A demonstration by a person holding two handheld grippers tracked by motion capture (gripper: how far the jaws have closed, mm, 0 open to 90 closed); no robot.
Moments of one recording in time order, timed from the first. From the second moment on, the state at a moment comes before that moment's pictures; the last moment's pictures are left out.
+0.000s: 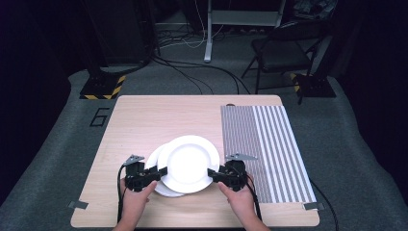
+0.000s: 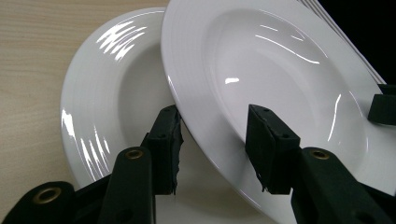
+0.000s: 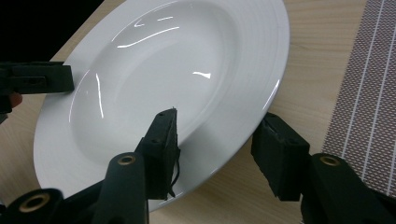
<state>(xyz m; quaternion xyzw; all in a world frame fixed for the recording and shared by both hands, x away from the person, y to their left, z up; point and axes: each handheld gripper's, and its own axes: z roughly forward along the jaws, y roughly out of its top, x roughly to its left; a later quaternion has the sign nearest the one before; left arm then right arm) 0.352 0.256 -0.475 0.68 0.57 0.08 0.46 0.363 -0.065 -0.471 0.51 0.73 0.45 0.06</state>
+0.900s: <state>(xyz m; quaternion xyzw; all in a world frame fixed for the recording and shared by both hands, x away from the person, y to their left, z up) 0.349 0.255 -0.466 0.68 0.56 0.09 0.46 0.362 -0.067 -0.466 0.52 0.72 0.46 0.06</state>
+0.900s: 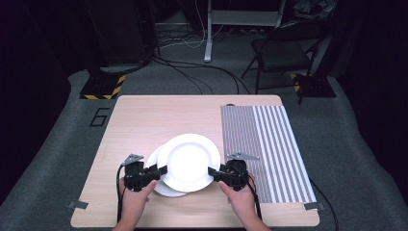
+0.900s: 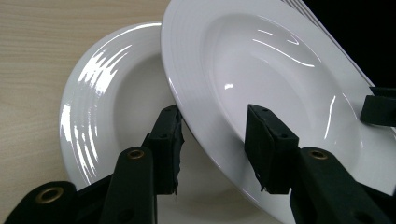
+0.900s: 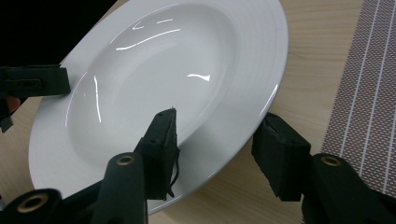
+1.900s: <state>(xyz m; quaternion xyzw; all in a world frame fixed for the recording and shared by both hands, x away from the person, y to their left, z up) 0.368 0.221 -0.461 0.70 0.52 0.07 0.48 0.344 -0.100 -0.461 0.55 0.69 0.46 0.10</state>
